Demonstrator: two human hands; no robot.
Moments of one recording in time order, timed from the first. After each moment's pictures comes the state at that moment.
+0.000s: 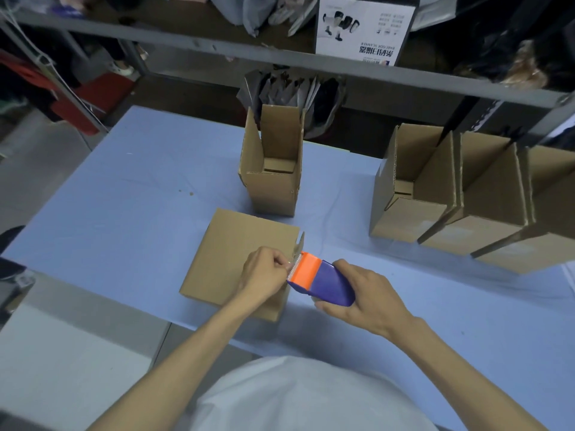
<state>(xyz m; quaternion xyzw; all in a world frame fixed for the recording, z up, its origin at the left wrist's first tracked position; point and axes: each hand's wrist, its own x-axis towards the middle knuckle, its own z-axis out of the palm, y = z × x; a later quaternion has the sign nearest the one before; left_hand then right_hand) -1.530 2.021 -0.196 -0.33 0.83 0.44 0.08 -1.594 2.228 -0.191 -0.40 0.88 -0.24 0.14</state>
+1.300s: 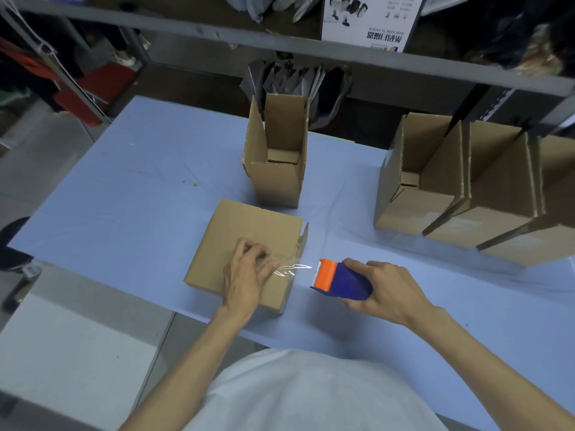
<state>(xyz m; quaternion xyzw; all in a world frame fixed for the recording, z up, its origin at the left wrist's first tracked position) -1.489 2.010 -0.224 -0.29 0.90 0.32 -0.11 -1.609 2.249 -0.199 -0.41 0.89 -0.12 0.16</state>
